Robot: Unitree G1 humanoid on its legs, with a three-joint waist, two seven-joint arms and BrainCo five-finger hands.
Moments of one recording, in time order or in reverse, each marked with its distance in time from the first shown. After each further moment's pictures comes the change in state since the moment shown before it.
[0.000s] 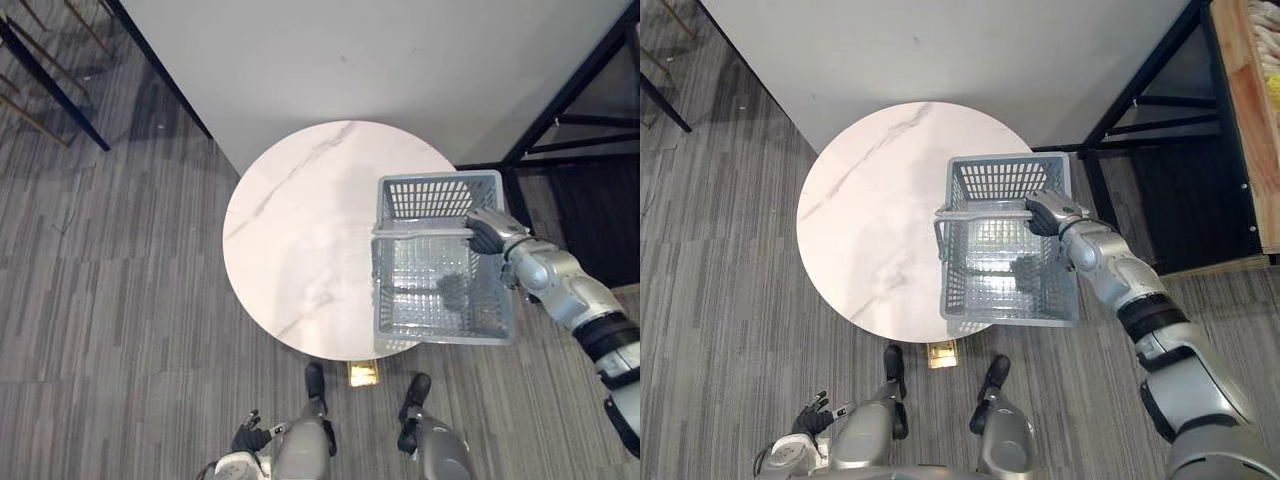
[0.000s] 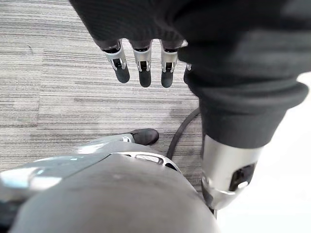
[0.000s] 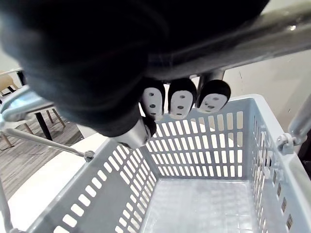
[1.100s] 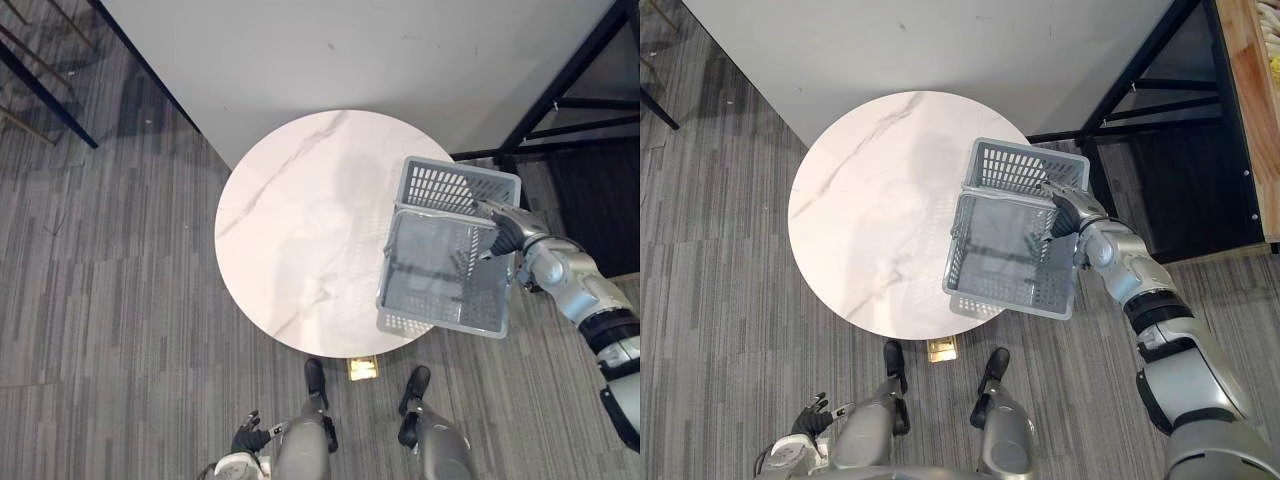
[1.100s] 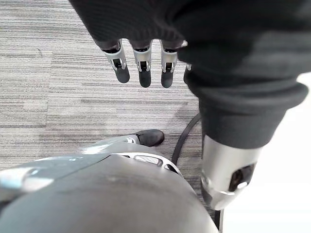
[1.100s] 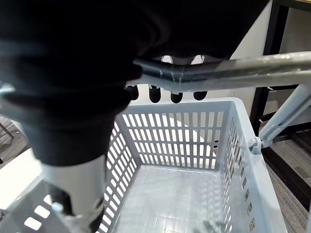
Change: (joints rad) left arm -0.008 -0.008 0.015 0.010 -0.010 -0.004 0.001; right arm -0.113 0.034 -0.031 0.289 0.008 0.020 -0.024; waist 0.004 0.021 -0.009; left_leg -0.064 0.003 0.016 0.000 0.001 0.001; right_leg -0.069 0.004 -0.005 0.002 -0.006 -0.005
